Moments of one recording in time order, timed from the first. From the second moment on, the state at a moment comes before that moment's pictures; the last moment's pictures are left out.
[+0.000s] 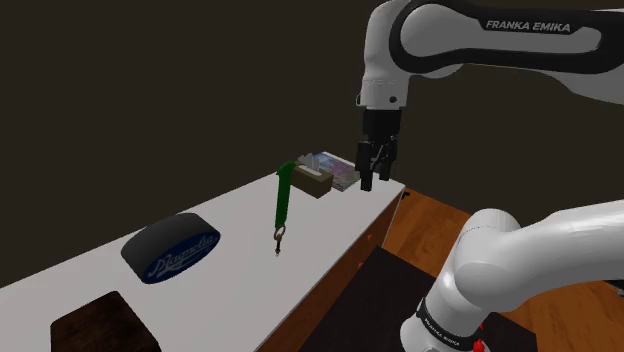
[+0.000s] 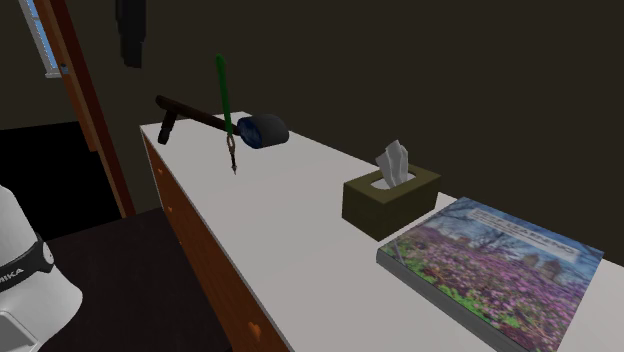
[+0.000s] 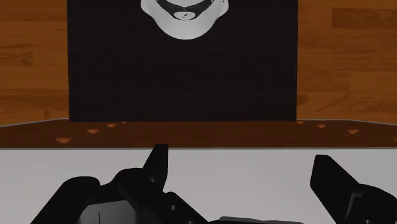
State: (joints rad) arm -0.02 -0.80 0.03 -2.45 0.12 1.42 0.06
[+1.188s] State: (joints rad) arm -0.12 -0.20 0.03 -2.17 -0.16 1.67 0.09
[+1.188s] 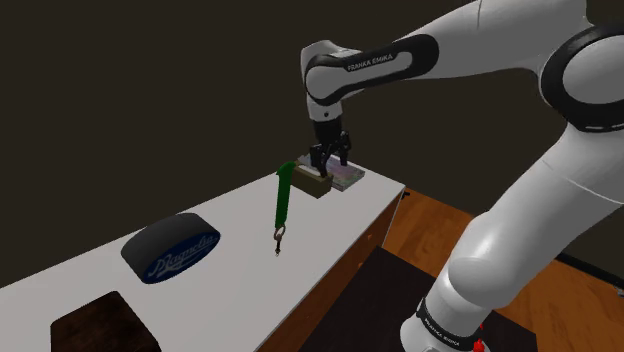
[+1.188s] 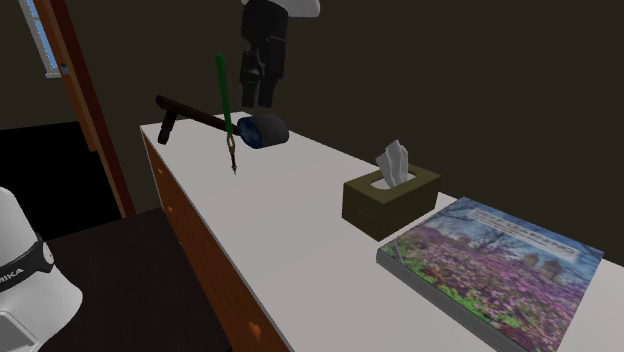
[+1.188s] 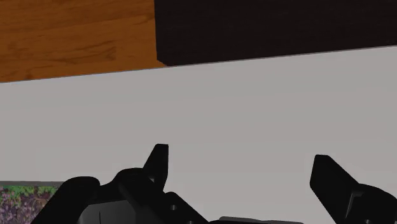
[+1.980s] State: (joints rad) arm -0.15 0.26 0.00 -1.74 -0.36 1.66 0.15
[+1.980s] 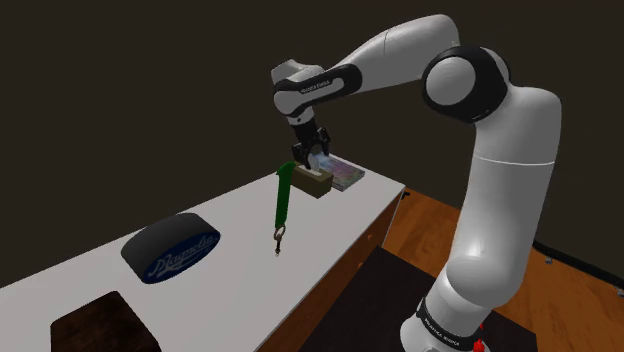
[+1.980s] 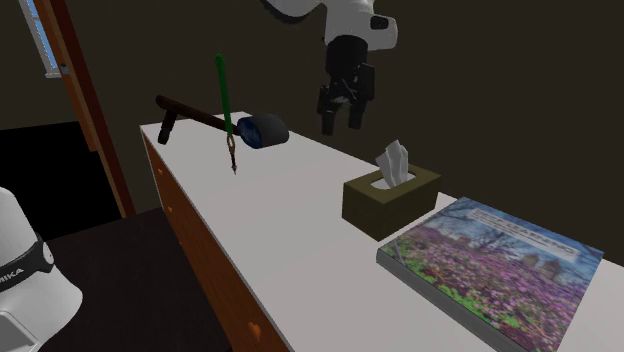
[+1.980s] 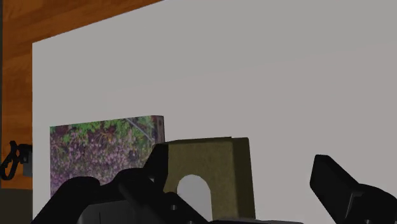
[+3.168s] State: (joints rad) arm -0.18 0.52 -0.05 -1.51 -0.46 1.69 0.16
